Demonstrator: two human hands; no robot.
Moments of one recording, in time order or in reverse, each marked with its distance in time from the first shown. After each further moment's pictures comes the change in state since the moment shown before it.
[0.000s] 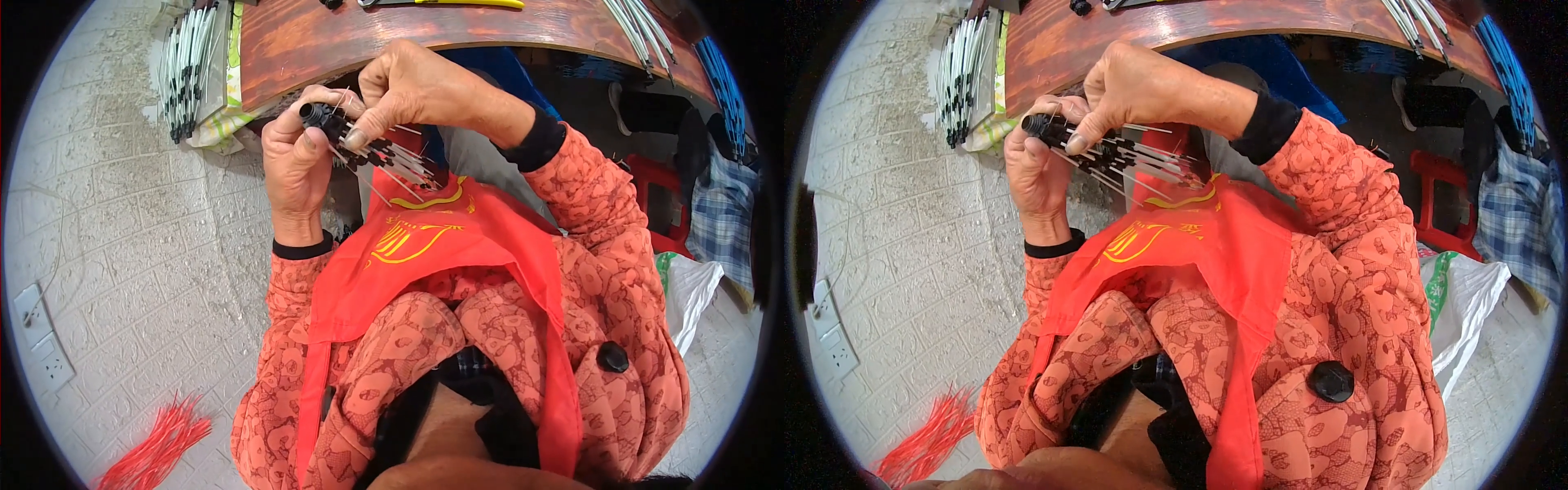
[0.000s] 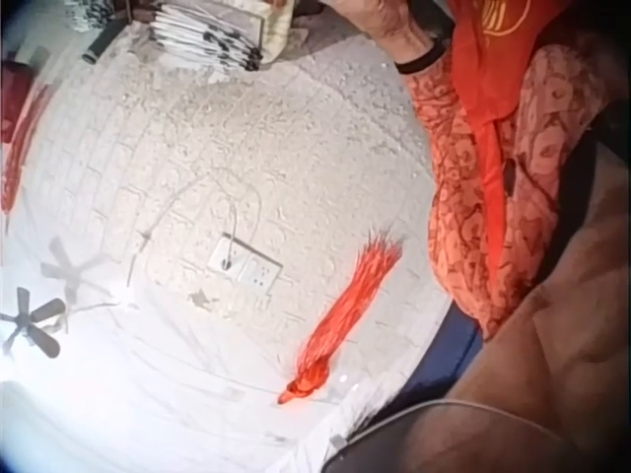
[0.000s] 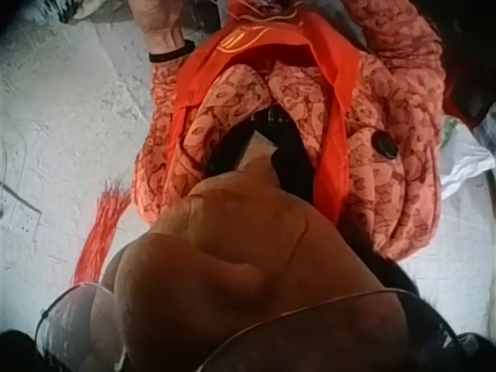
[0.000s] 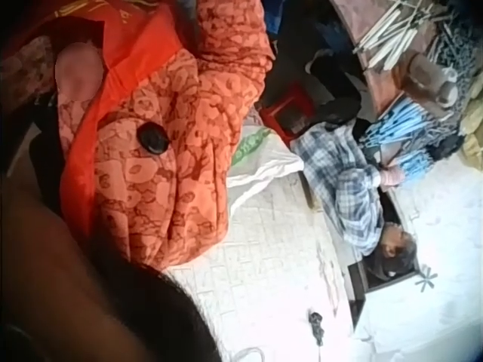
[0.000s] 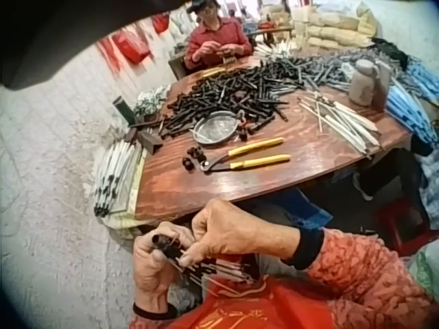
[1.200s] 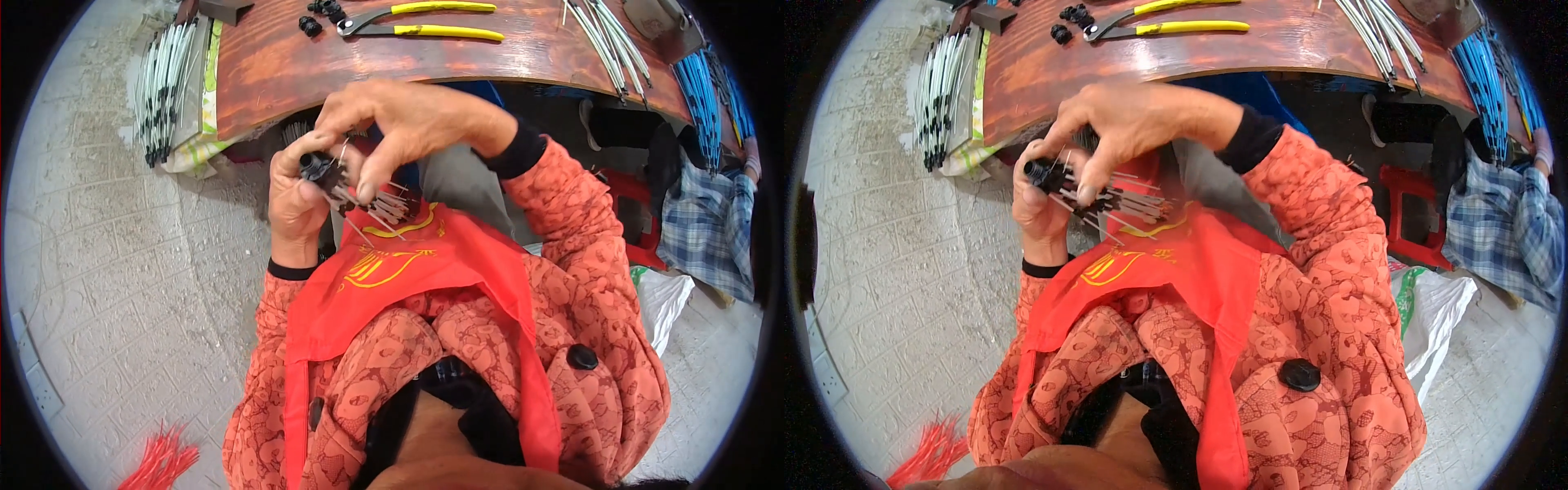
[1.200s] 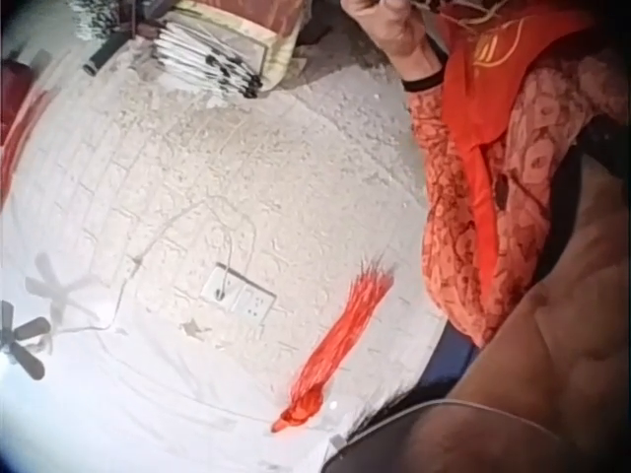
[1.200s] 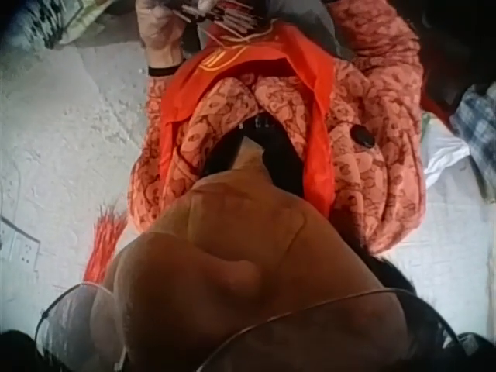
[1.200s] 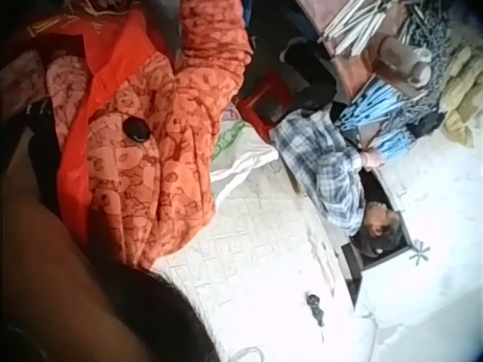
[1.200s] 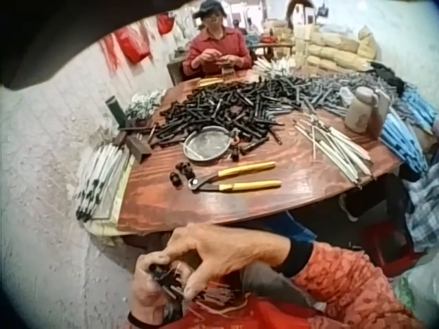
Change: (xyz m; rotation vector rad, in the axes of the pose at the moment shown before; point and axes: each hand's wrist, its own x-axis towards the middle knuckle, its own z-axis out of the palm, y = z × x) left_hand -0.019 -0.026 0.004 -0.273 -0.079 -0.052; right_hand -0.001 0.013 0.001 -0.091 -0.115 -0.502
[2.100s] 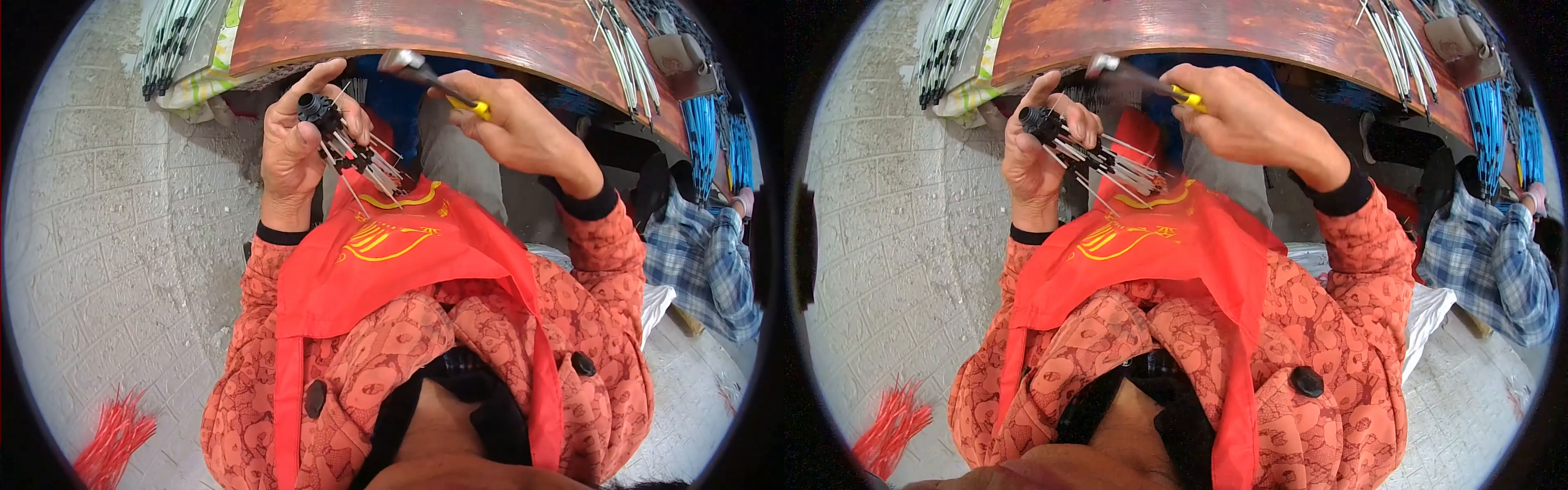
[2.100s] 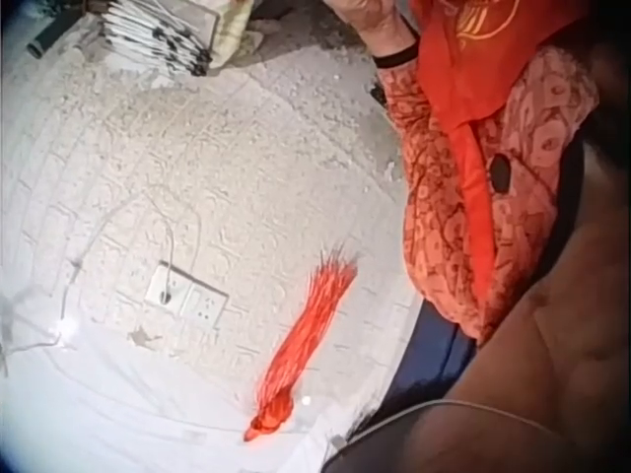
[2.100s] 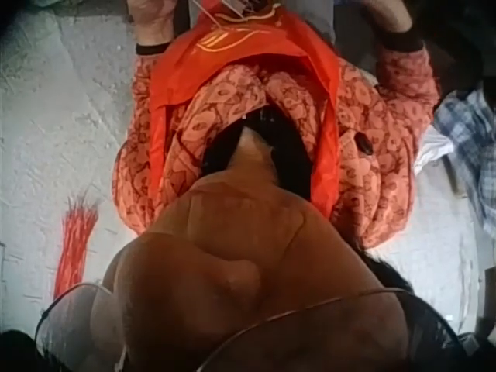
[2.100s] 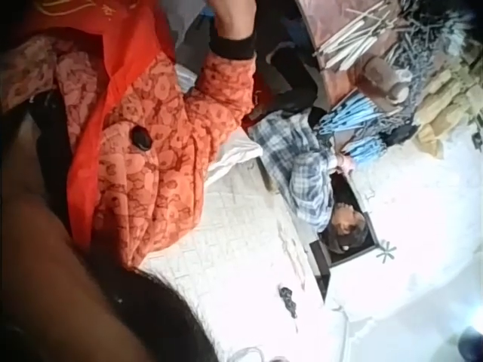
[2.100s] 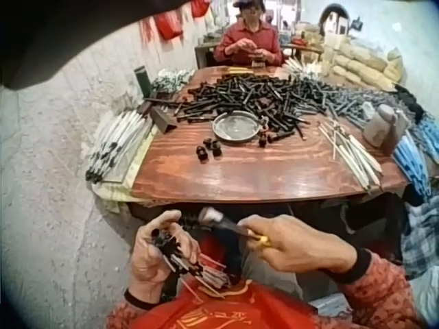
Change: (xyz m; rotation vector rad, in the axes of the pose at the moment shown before) left_hand -0.008 0.006 0.000 -0.070 0.059 0.110; right_hand -0.055 -0.050 -0.015 -0.126 0.003 0.607
